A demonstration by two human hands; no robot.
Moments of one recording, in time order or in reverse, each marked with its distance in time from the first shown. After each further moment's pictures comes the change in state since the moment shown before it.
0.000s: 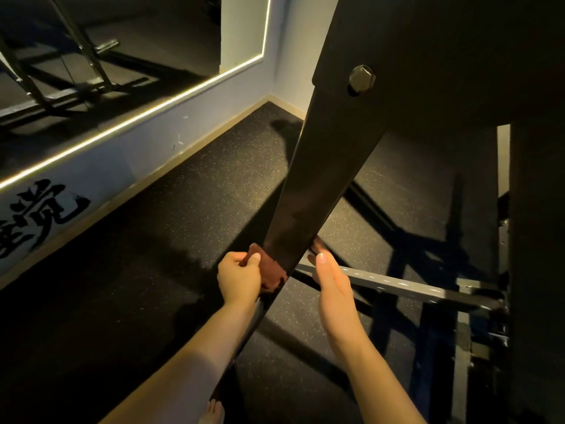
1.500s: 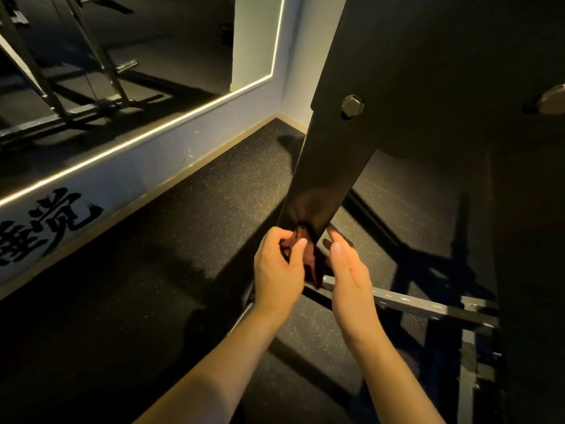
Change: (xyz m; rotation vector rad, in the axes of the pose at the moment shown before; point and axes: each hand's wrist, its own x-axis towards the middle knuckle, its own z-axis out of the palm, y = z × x) left_hand -0.058 0.040 0.011 0.004 -0.126 0.676; right_hand -0.011 -0.037 -0.022 0.010 -0.070 -0.326
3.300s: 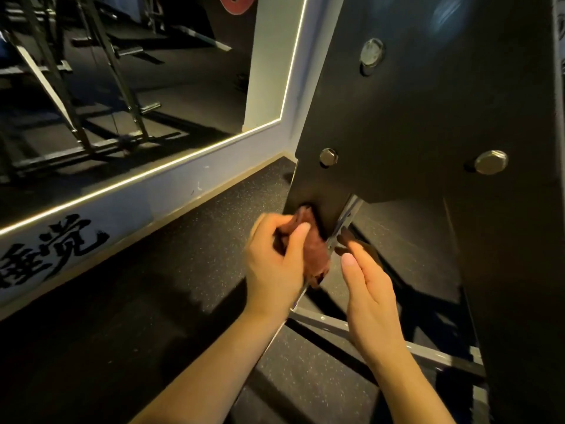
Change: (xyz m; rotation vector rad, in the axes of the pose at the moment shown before) left_hand 0.021 0.100 -0.019 -0.119 0.172 0.248; right_hand 0.007 -0.061 -0.037 -0.200 0.058 -0.286
